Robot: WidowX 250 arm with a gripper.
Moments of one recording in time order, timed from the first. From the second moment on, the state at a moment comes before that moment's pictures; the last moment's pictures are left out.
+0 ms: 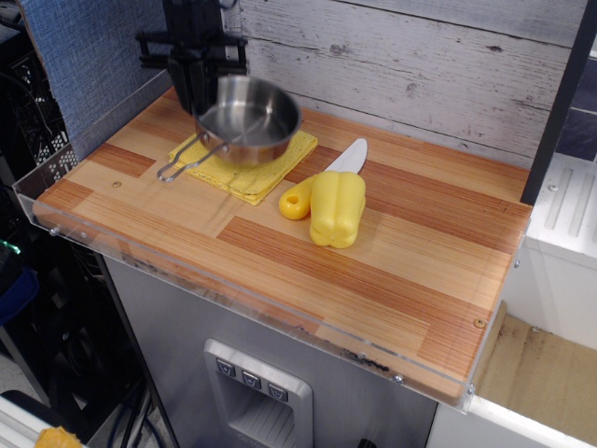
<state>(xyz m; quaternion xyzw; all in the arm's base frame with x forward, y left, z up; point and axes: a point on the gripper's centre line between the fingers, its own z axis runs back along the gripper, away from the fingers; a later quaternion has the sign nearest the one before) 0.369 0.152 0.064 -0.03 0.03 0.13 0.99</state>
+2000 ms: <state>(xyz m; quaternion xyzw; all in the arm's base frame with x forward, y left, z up) 0.309 -0.022 0.090 0.05 0.00 0.05 1.00</state>
